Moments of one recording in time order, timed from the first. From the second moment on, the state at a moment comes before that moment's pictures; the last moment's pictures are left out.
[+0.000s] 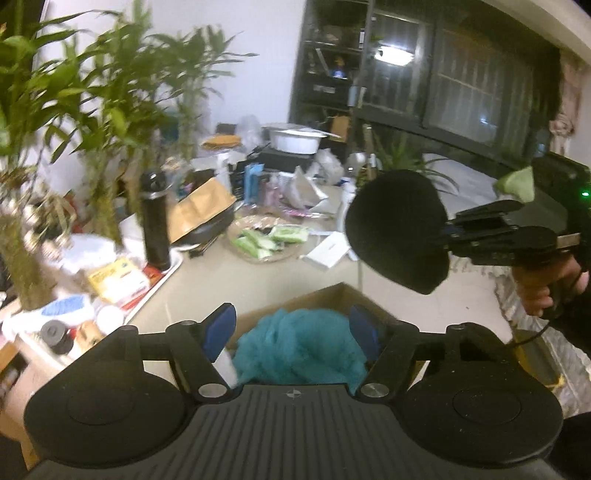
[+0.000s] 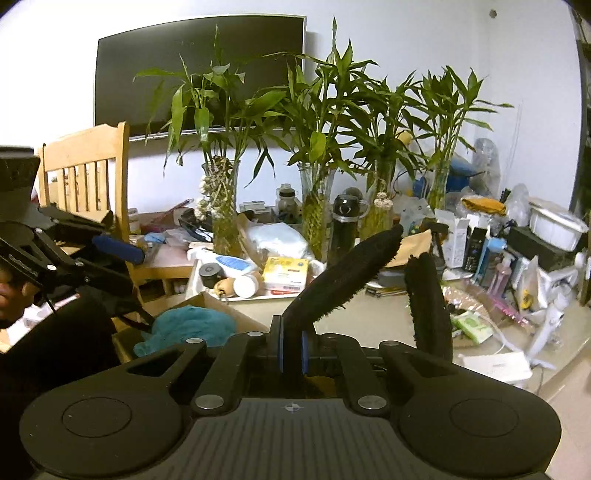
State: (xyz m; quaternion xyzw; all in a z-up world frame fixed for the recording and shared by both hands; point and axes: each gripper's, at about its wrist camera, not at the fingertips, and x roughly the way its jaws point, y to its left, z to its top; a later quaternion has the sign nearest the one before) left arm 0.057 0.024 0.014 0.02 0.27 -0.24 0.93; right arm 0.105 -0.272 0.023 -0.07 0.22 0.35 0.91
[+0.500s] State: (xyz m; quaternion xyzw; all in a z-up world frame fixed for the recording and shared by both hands) left arm 0.033 0.051 0.016 -0.04 0.27 -0.22 0.94; right arm 0.108 -0.275 0.018 0.08 0.25 0.47 0.84
